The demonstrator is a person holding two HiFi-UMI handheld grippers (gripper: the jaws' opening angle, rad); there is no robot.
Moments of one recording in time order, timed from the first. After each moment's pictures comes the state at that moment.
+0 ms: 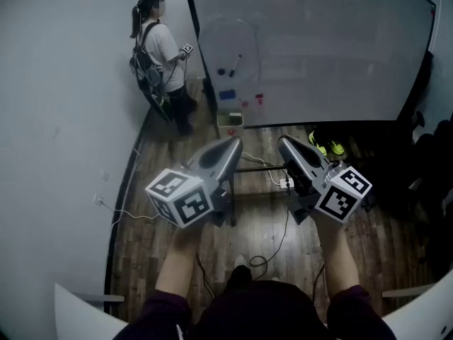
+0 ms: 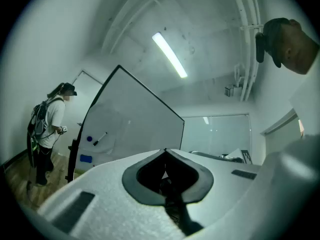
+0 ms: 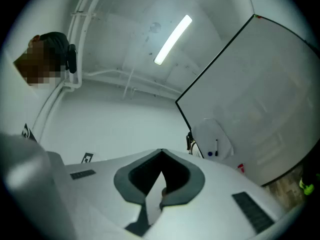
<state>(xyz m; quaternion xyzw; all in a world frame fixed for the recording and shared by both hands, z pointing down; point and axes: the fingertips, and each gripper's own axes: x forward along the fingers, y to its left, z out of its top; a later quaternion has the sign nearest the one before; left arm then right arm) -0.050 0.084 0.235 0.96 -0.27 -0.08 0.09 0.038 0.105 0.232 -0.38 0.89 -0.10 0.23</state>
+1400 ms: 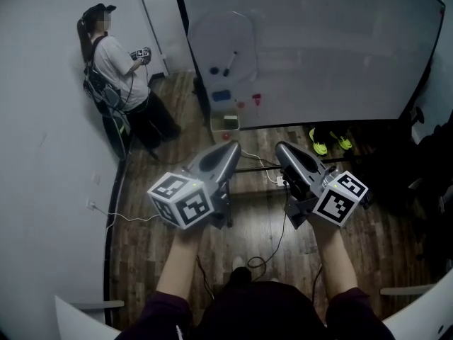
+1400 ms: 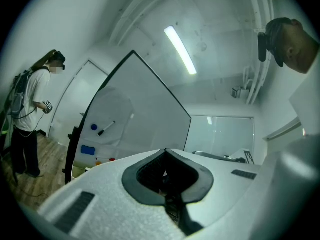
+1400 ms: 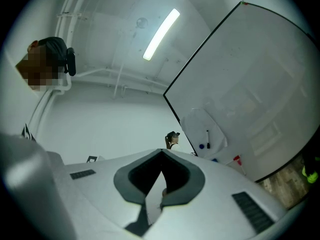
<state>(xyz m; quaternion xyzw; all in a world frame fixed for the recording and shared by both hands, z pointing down) -0.043 -0.007 0.278 0.95 -0.27 -0.07 0.14 0.044 0.023 0.271 -0.39 0.88 -0.14 0.22</state>
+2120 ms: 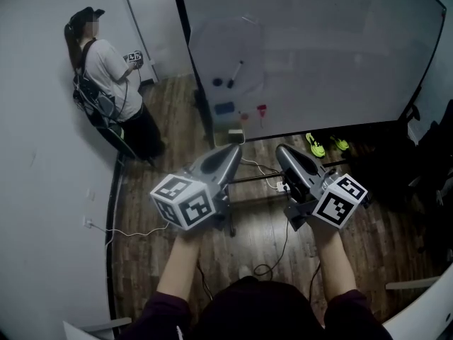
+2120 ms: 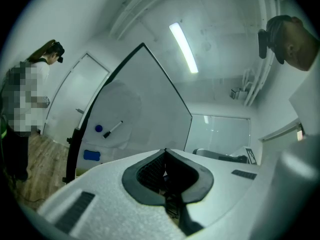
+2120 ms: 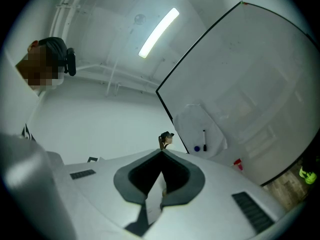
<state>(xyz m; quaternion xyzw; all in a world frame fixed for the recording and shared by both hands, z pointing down) -0.066 -0.089 0.288 0.96 -0.23 -0.06 0.15 0.016 -0.051 0.275 -0.43 0.87 -0.14 0.22</state>
